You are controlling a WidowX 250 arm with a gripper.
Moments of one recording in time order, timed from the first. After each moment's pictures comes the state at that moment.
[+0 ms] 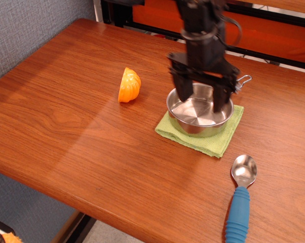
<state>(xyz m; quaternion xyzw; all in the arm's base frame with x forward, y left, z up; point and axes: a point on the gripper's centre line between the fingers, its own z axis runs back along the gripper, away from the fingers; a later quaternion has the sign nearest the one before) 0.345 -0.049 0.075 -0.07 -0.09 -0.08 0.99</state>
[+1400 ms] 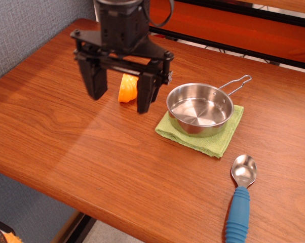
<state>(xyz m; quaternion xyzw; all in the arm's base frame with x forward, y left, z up) 0.231 -0.003 0.137 0.01 -0.02 0.06 1.00</state>
